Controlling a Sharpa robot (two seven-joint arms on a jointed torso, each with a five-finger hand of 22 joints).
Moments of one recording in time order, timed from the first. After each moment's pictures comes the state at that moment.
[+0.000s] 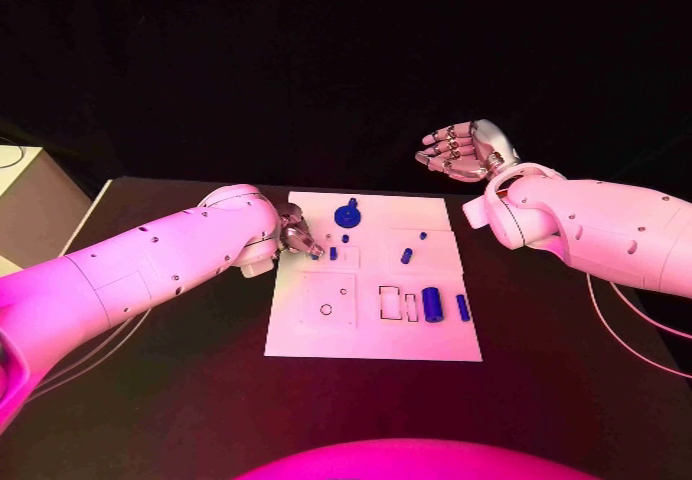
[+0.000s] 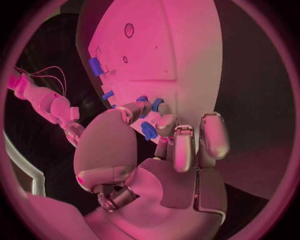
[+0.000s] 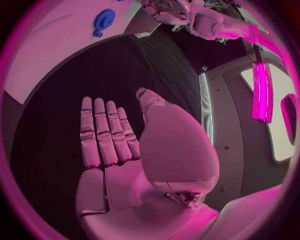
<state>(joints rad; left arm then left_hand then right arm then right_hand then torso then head) 1.23 -0.45 0.00 1.10 -1.13 0.15 -0.51 1.07 -0.29 0.64 0.18 0.42 0.88 0.03 0.68 0.97 1.28 -0.03 1.23 0.95 1.47 -0.09 1.55 1.31 0.10 1.35 0.03 1.38 1.18 1.28 -0.78 -0.11 1.22 -0.54 -0.57 0.32 1.40 -0.20 0.22 0.28 0.29 0.86 0.22 0.18 0.29 0.98 0.19 0.21 0.06 1.00 0.15 0.08 0.41 0.18 0.97 0.26 0.07 0.07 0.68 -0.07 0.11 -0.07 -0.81</state>
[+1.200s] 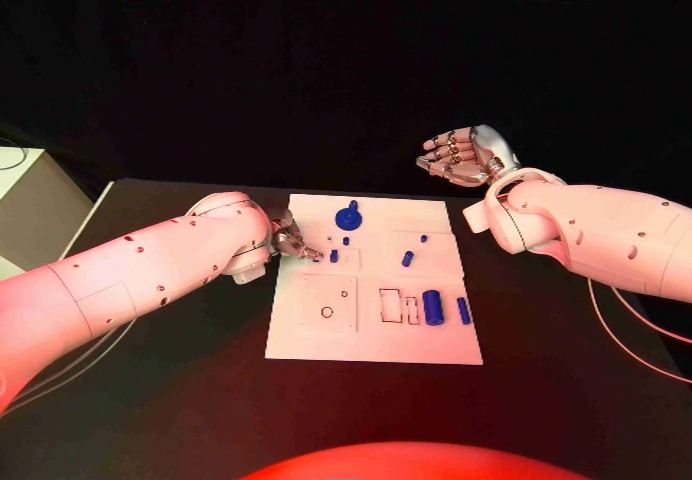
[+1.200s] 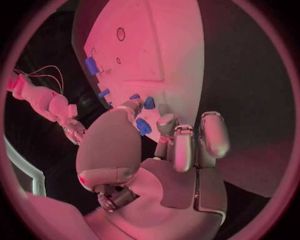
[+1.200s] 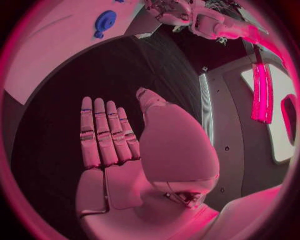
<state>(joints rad) 1.22 -0.51 0.01 1.17 -1.14 0.09 -0.54 1.13 -0.24 0.28 0.29 0.41 0.86 0.05 0.66 0.97 1.25 -0.02 1.22 0.92 1.47 -0.08 1.55 1.31 0.10 1.35 0.03 1.36 1.17 1.28 -0.78 -0.11 1.23 -0.54 -0.57 0.32 1.40 -0.20 0.23 0.28 0.29 0.86 0.22 0.18 0.29 0.98 0.19 0.21 0.06 1.00 0.15 0.08 0.40 0.18 0.97 0.26 0.07 0.07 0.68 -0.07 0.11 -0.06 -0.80</state>
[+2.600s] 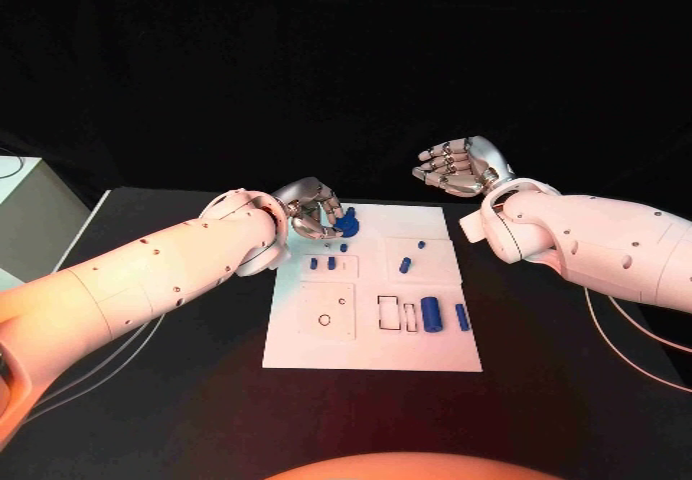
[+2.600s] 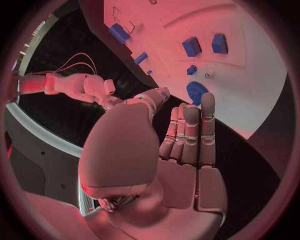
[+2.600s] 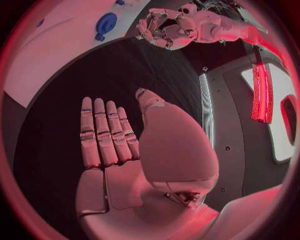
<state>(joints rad) 1.21 -0.44 0.03 1.10 -1.15 -0.16 -0.04 1.46 -0.29 0.47 0.18 0.27 0.70 0.18 0.45 0.52 0.74 0.13 0.78 0.33 1.04 0.06 1.20 0.77 0.17 0.91 0.15 1.00 0.71 1.27 -0.78 -0.11 1.23 -0.55 -0.57 0.32 1.41 -0.19 0.22 0.28 0.29 0.87 0.22 0.18 0.29 0.98 0.19 0.21 0.06 0.99 0.16 0.08 0.40 0.18 0.96 0.26 0.07 0.07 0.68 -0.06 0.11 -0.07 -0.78</state>
